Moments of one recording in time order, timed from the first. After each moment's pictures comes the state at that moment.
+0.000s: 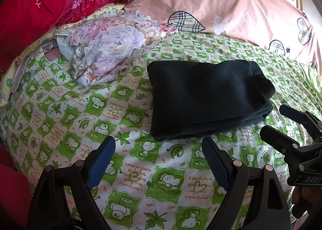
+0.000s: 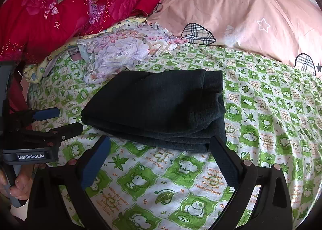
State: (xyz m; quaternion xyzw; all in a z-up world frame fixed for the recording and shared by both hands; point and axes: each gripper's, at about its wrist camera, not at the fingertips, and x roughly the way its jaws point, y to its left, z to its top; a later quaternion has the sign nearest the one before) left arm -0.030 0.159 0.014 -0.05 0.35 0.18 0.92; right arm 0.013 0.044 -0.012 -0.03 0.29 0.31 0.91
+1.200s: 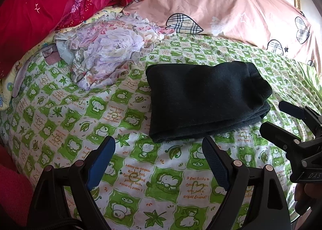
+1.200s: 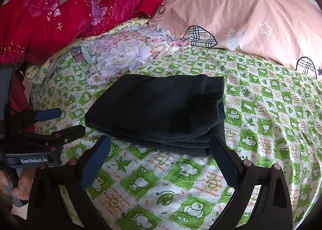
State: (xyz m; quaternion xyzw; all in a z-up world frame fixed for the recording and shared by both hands) left arm -0.031 0.155 0.017 -0.04 0.35 0.18 0.92; right arm 0.009 0.046 -0.004 -0.04 0.29 0.31 0.90
